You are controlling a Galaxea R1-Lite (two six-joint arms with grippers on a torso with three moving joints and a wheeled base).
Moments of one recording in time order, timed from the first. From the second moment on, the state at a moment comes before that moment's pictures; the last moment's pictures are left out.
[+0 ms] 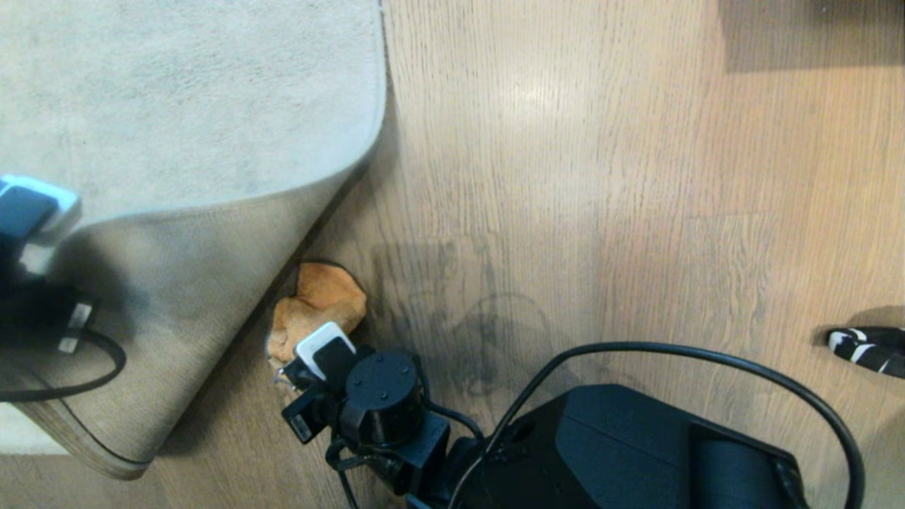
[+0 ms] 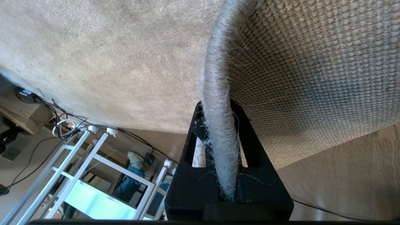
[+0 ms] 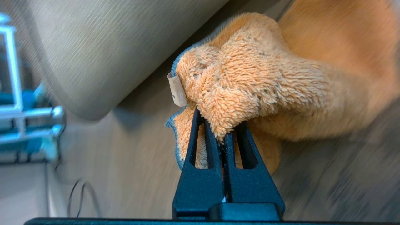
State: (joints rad) left arm 0.05 1.26 -0.79 -0.06 0.44 0.42; right arm 1.10 2.57 -1.57 -1.04 -0.18 -0.11
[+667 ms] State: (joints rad) left arm 0.05 1.25 -0.76 -0.07 0.44 0.42; right arm 0.93 2.52 -1.73 -0.96 -0.18 -0.11
